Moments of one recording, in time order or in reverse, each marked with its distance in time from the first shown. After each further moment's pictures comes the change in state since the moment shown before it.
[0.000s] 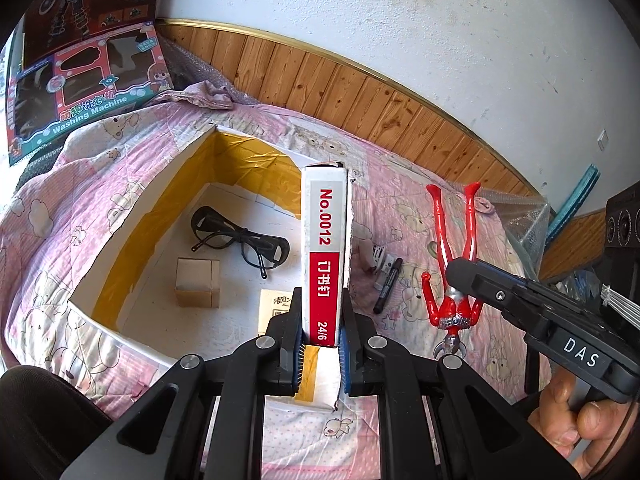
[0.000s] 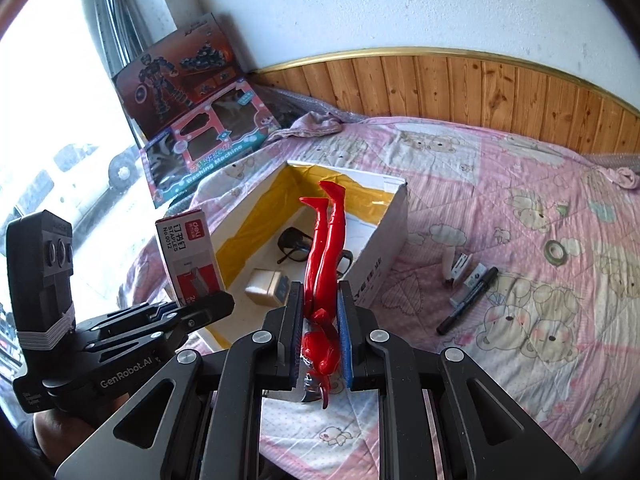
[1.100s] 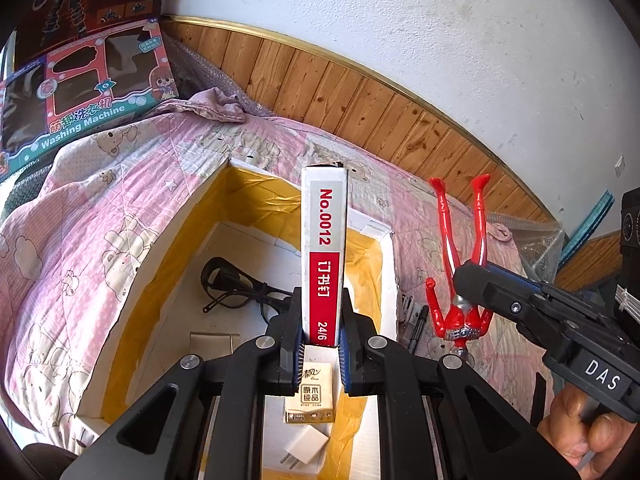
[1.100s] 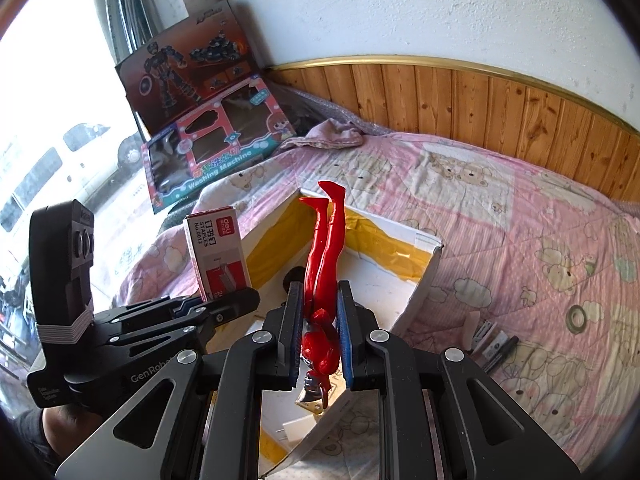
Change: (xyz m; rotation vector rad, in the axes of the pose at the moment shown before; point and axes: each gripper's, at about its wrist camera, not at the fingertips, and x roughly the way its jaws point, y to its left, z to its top) left arm 0.050 0.036 0.071 -0.042 -0.011 0.010; right arm 0.065 0.010 0.073 -0.081 0.024 0.026
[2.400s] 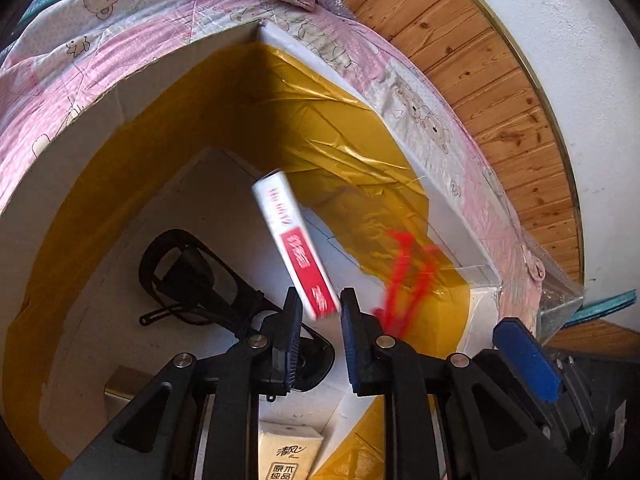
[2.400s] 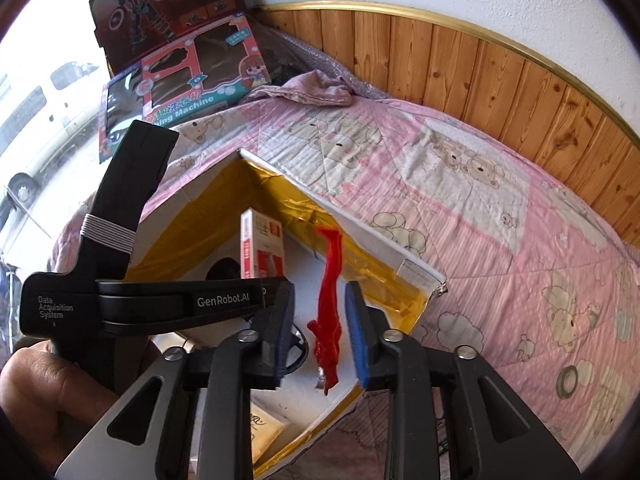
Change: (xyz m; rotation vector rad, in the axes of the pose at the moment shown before) left arm 0.165 0.048 0.033 -0.346 0.303 0.044; right arm 0.117 -0.049 0.023 -0.111 0.140 -0.066
